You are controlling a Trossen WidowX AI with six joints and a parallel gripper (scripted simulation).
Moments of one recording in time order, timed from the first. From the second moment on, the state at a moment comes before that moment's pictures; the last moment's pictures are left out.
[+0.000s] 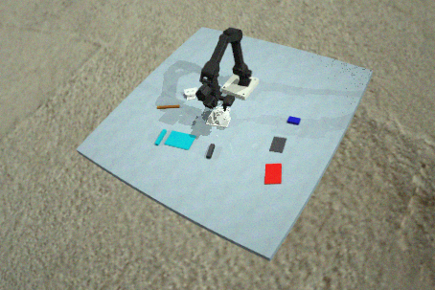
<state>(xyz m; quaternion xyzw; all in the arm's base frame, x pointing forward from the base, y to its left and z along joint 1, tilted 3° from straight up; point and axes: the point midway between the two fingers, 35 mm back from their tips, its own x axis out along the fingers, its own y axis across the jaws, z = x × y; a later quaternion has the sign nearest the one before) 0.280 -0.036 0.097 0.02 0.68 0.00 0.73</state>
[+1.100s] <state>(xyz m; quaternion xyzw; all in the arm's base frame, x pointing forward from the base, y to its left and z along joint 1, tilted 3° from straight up) 0.128 -0.294 0.102 -0.15 0.67 0.15 0.71</state>
